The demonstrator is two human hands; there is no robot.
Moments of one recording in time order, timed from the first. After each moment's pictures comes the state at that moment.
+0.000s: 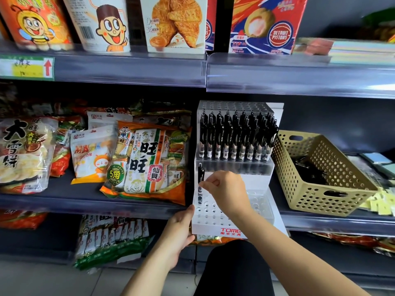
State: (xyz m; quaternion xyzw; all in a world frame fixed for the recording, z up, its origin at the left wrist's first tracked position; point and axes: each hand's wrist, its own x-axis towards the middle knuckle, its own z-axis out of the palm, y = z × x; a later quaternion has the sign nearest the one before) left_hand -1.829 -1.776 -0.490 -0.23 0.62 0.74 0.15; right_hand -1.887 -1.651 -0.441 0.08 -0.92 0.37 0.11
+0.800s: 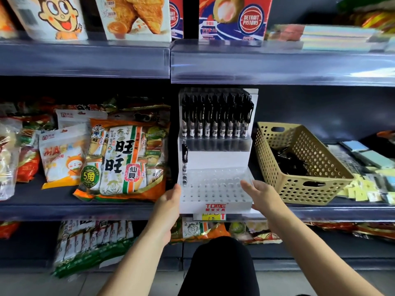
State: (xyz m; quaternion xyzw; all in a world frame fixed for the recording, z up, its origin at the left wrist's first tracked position) left_hand -1.866 -1.750 -0.475 -0.21 0.71 0.67 0.09; right_hand -1.880 -1.535 -0.472 -0.13 -0.81 0.57 -0.03
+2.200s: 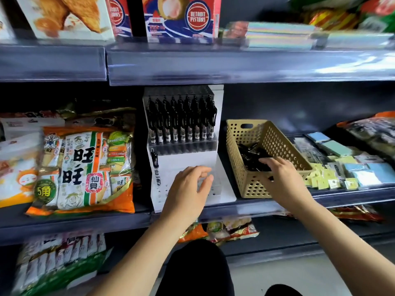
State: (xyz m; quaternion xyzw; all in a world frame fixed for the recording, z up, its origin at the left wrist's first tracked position) left_hand -1.886 -1.656 -0.452 0.17 0.90 0.40 -0.11; right_hand -1.875 -1.427 -0.438 -0.04 -0.98 0.15 0.15
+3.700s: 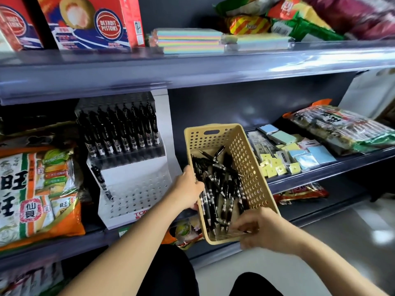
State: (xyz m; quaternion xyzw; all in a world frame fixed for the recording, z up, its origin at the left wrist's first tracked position) left_hand -1.895 -1.550 -0.432 0.12 0.91 0.36 0.16; right_hand -1.773 -1.373 -0.454 0.03 -0.93 0.34 -0.13
